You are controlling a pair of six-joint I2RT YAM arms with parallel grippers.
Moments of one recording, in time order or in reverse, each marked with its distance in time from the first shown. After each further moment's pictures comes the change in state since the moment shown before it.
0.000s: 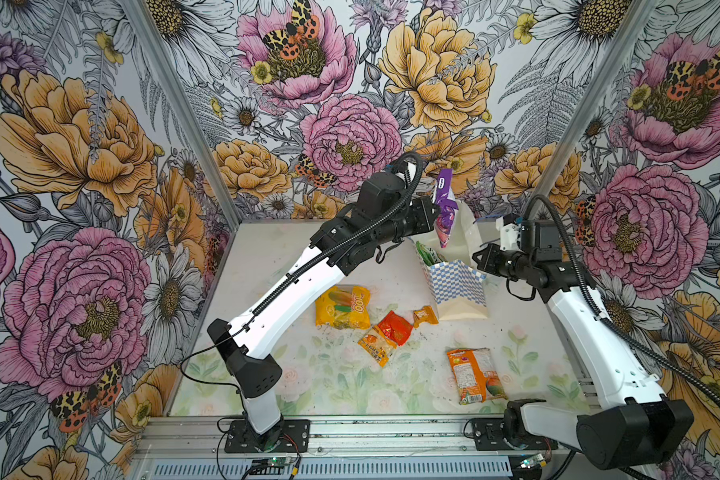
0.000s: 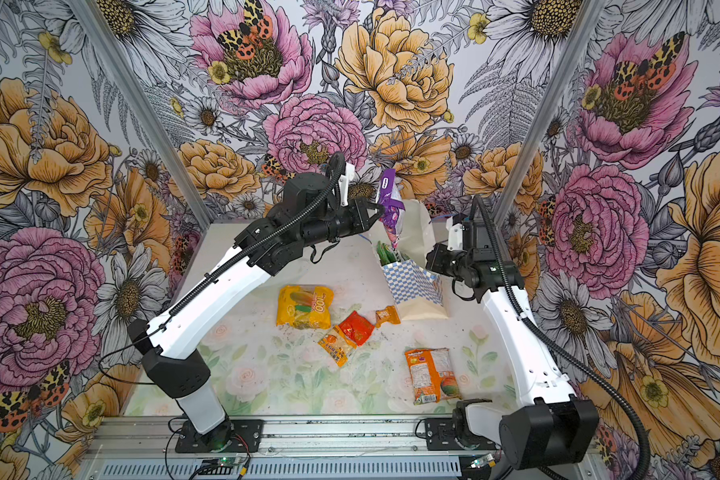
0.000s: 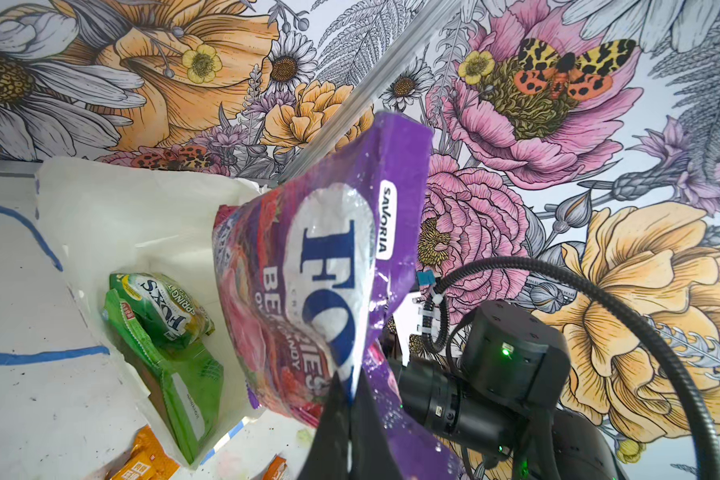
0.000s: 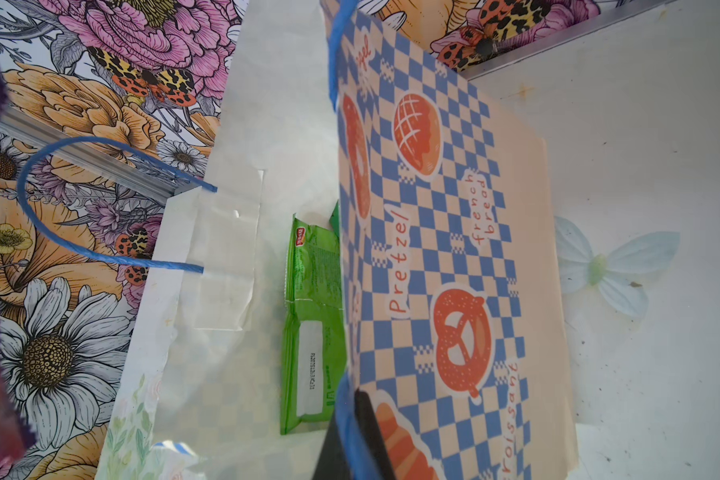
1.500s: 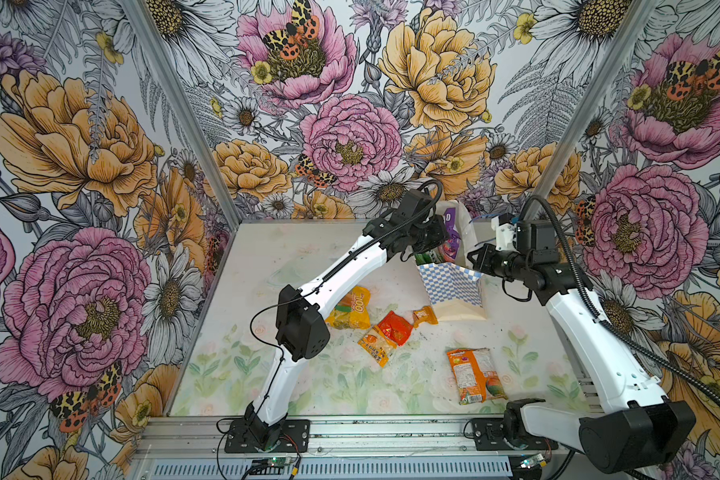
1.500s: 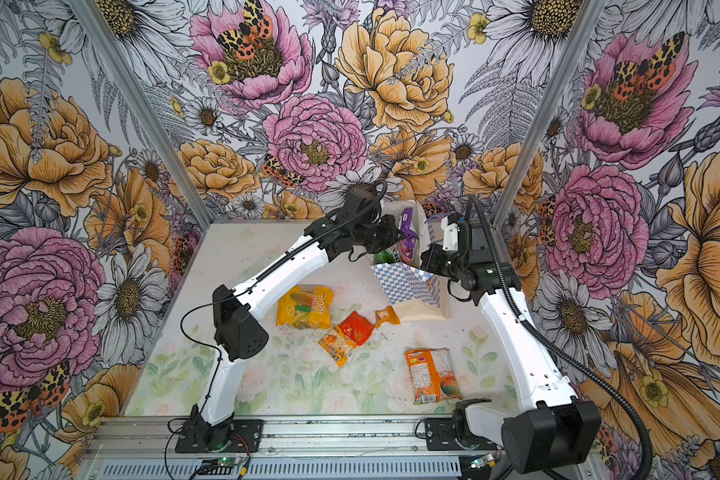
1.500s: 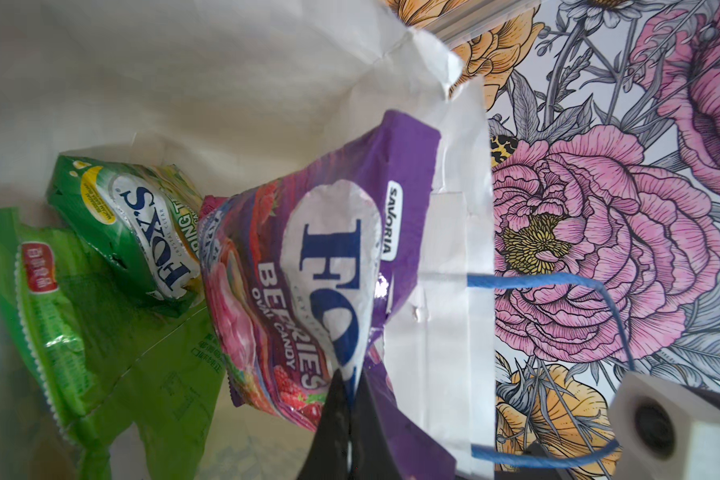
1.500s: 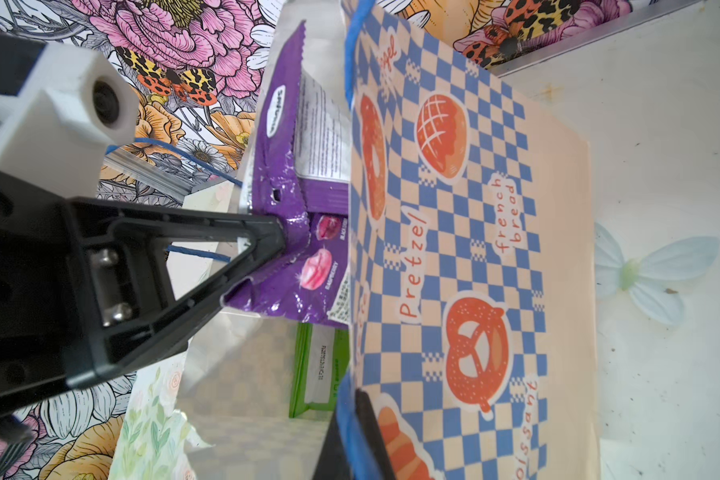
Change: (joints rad) left arm 0.049 0.410 0.175 -0.047 0.148 -0.212; right arm 0.041 -0.010 -0.006 0.027 0.000 0.030
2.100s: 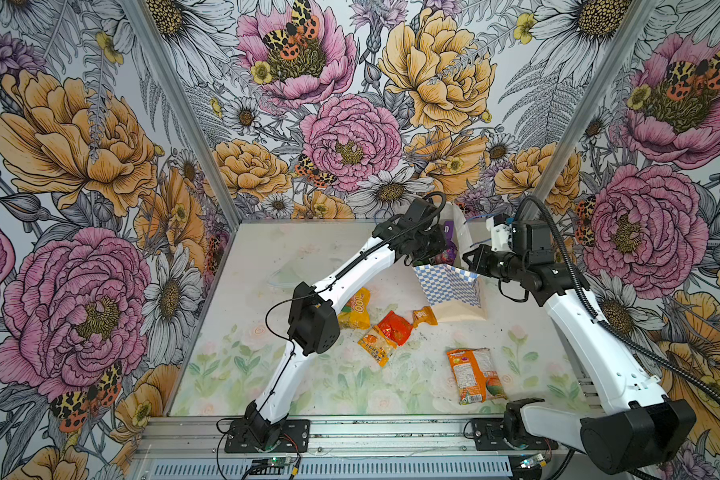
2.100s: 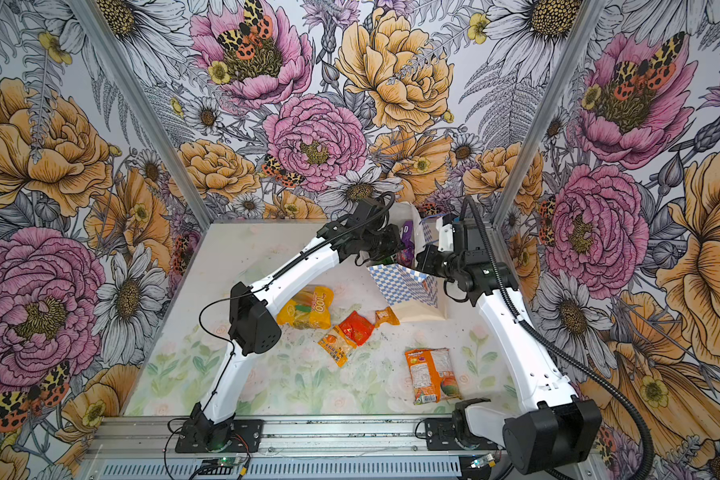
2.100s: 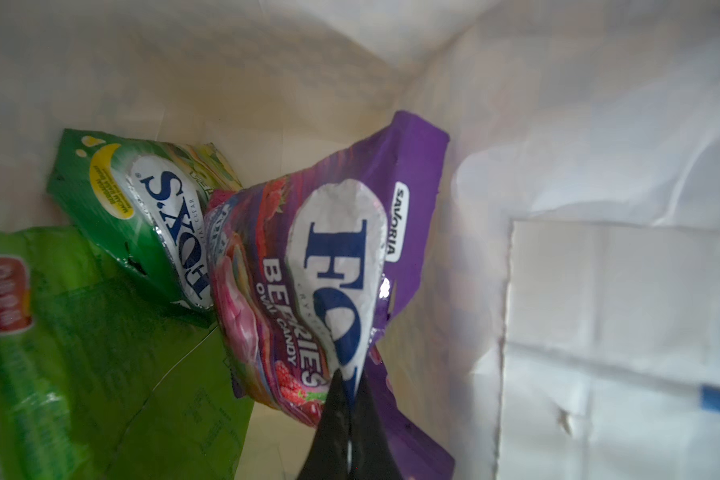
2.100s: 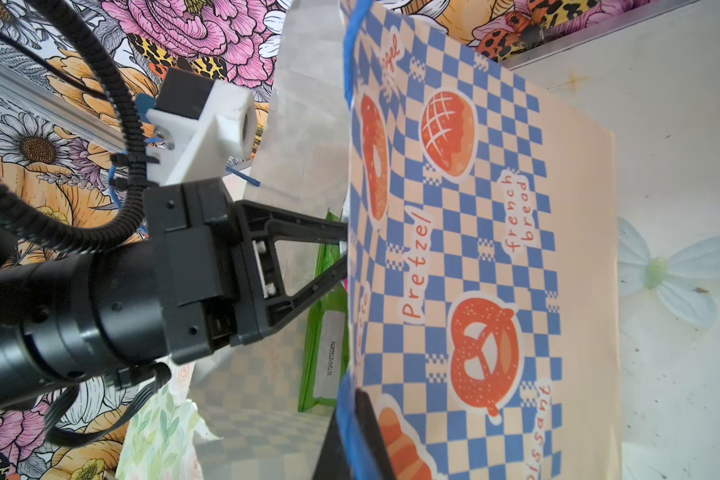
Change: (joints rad) left arm 0.000 0.117 0.089 -0.088 -0.010 0.003; right arm 0.038 0.000 0.000 0.001 0.000 0.018
